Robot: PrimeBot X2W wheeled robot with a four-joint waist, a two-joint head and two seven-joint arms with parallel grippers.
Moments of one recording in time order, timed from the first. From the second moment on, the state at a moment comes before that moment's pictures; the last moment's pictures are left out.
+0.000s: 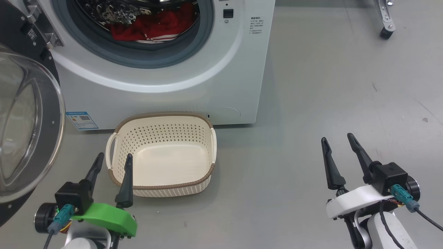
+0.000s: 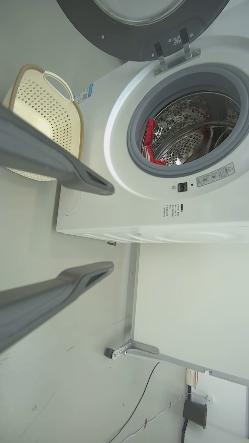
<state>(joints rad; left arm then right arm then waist) -0.06 0.08 -0.14 0.12 -0.32 -0.01 -0.12 -0.09 -0.05 0.12 0.23 0.20 0.08 -0.26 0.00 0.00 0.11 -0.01</state>
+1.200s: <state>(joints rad) -0.06 0.08 -0.15 0.11 -0.32 0.01 -0.10 -0.09 -0.05 0.12 0.23 0.20 0.08 -0.26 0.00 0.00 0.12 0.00</state>
